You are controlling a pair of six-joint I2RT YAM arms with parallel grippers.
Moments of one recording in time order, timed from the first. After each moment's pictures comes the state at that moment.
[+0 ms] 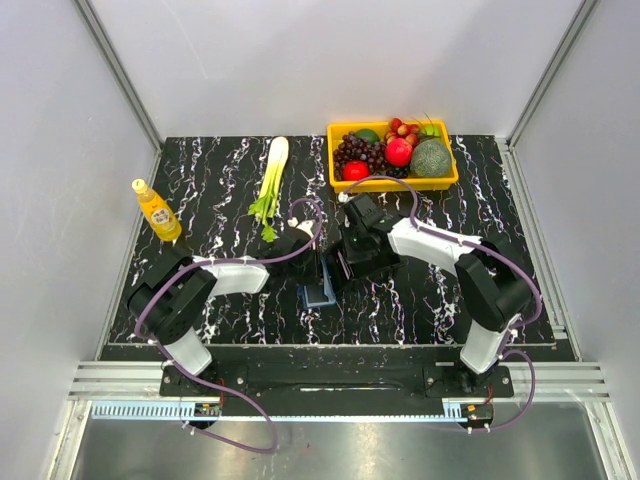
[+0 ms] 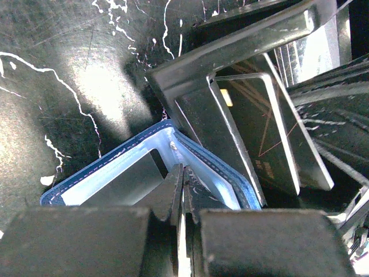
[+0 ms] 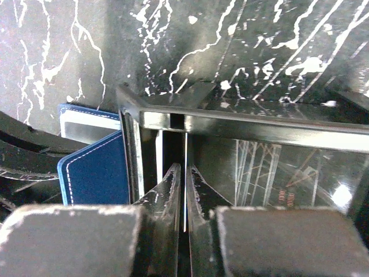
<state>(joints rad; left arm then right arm) -0.71 1.66 0.73 0.14 0.15 -0.71 0.68 1.77 1.19 -0.43 -0.03 0.41</state>
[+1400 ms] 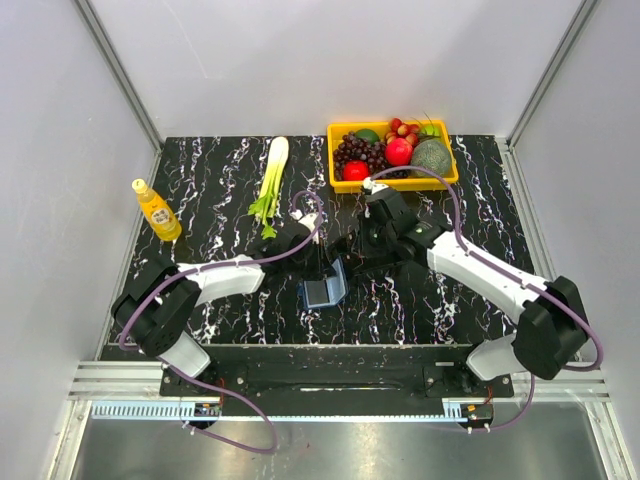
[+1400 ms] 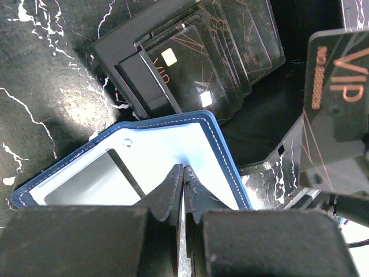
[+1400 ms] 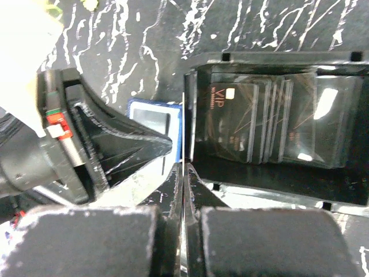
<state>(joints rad) -0.73 1.57 0.76 0.11 0.20 -0.70 0.69 1.44 1.11 -0.48 0.01 0.50</state>
